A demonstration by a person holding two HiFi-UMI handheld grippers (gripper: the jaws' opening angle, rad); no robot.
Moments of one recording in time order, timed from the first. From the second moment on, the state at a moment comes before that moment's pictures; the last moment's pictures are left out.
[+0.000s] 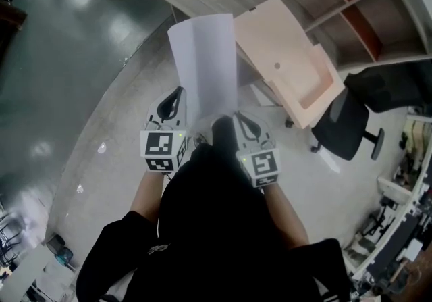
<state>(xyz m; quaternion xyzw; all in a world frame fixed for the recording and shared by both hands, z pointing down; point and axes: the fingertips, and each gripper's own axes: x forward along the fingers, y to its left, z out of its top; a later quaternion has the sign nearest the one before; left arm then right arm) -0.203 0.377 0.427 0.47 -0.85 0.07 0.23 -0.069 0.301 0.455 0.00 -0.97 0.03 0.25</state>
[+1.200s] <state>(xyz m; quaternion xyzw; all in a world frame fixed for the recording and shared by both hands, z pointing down) -0.260 0.168 0.415 0.56 -0.78 0.16 0.23 -0.111 0.134 0.473 0.07 -0.96 0.11 0.24</state>
